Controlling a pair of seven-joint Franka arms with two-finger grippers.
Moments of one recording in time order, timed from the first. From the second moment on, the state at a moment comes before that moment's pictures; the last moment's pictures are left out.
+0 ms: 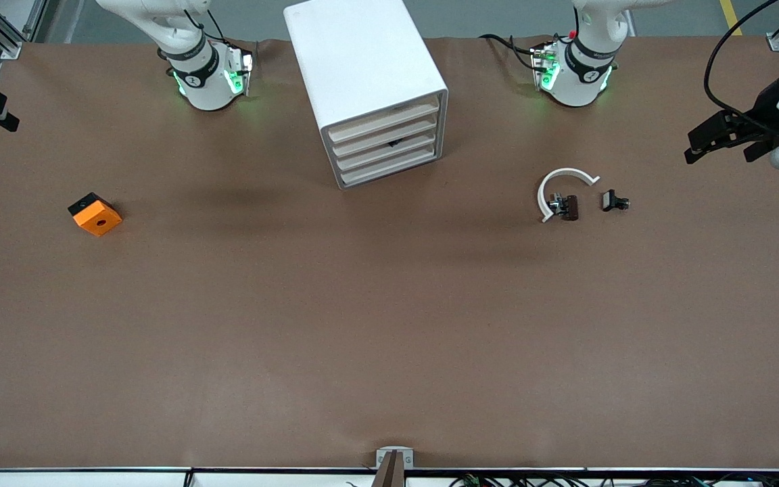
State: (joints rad) left arm 0.10 -0.10 -0.13 -1.66 -0.05 1.54 -0.07; right arm -0.06 -0.13 -0.06 -1.56 0.03 1.39 -0.07
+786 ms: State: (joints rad) left arm 0.10 -0.10 -0.13 -1.66 -0.03 1.53 -0.05; right arm -0.06 -0.13 -0.06 -1.56 0.03 1.39 -0.07
